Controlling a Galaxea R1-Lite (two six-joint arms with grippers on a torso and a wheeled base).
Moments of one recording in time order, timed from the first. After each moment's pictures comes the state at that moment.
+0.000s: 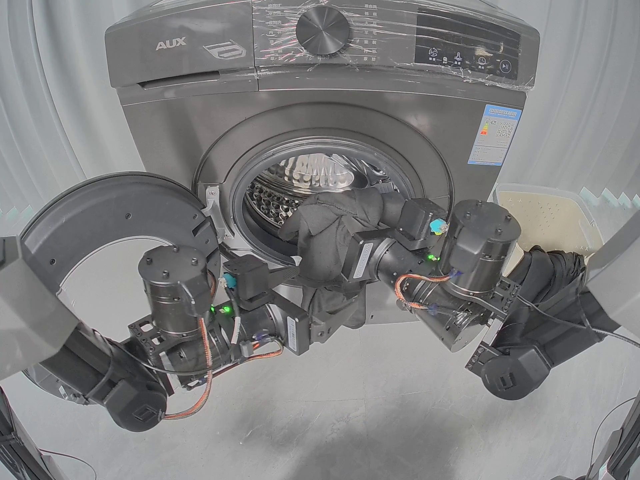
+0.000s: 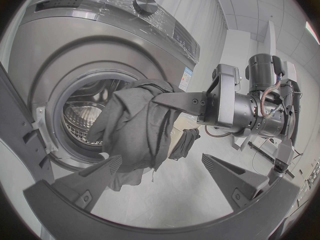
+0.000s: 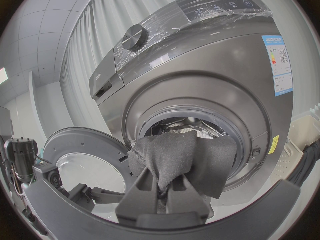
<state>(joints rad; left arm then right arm) -0.65 1.88 -0.61 -1.18 -0.14 -0.06 0.79 1.99 -0.92 -1.17 -0.28 0.18</state>
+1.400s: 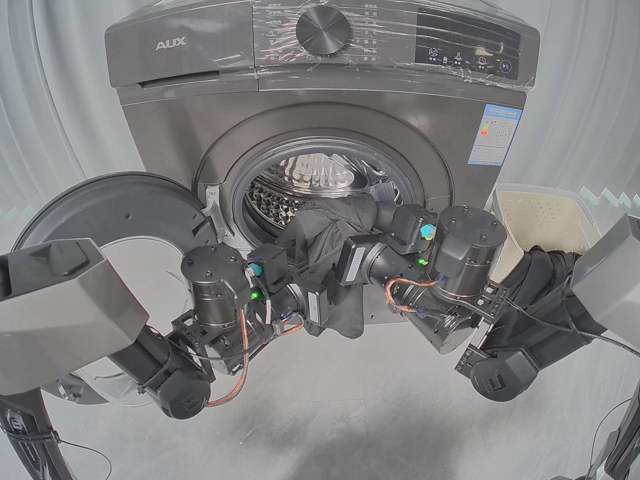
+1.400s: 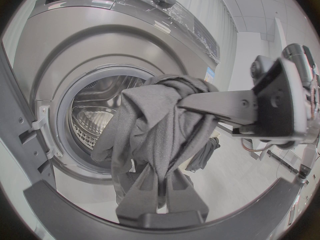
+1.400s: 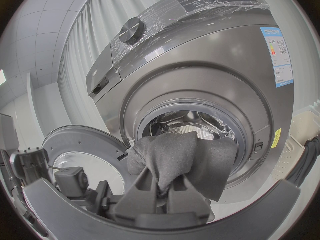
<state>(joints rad) -0.64 2.08 -0.76 -1.32 0.01 -0.07 0.79 2.03 -0.94 -1.18 -0.30 0.20</state>
